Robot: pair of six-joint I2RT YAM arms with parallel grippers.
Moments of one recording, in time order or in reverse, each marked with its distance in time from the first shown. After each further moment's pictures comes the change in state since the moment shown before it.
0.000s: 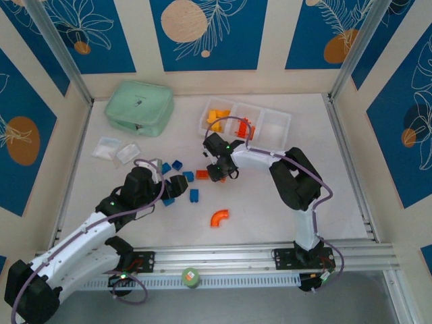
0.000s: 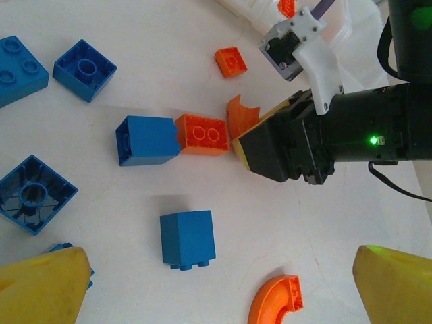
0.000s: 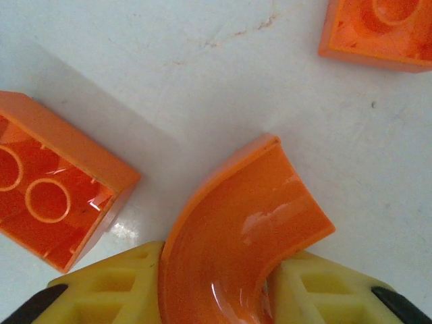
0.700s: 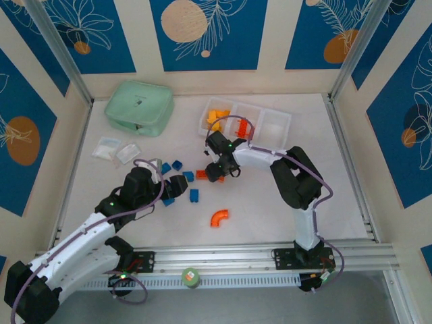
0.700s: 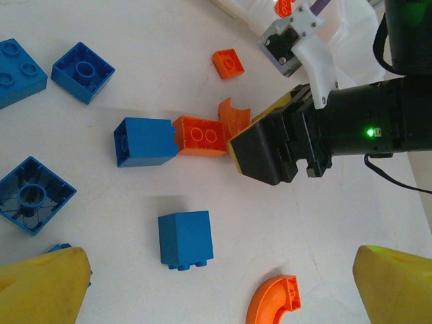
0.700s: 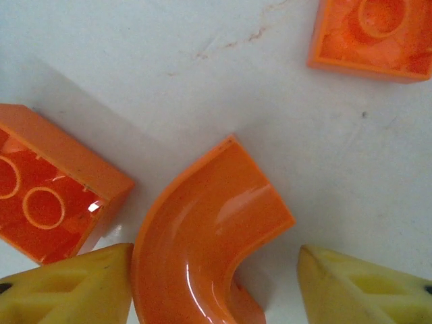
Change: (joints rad) left arm -0.002 -0.009 0.000 -0.002 0.000 0.000; right arm -0.024 0.012 0.001 0.014 -0.046 -0.025
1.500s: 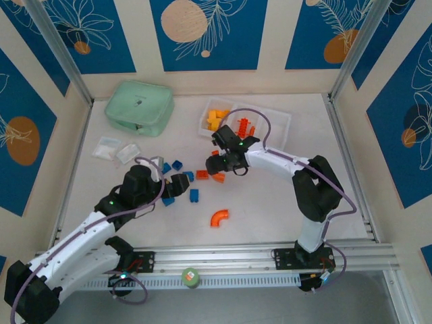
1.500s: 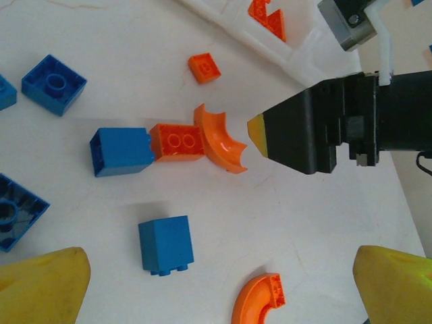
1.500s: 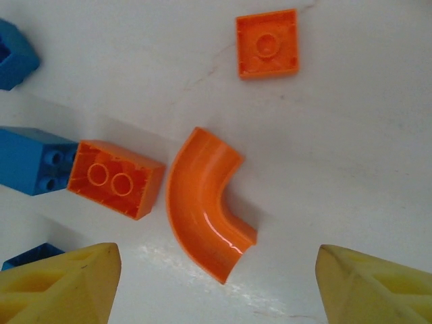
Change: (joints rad) left arm 0.000 0.006 0.019 0.013 0.037 0.022; right arm 0.002 -0.199 -0.063 -0.008 0.008 0.235
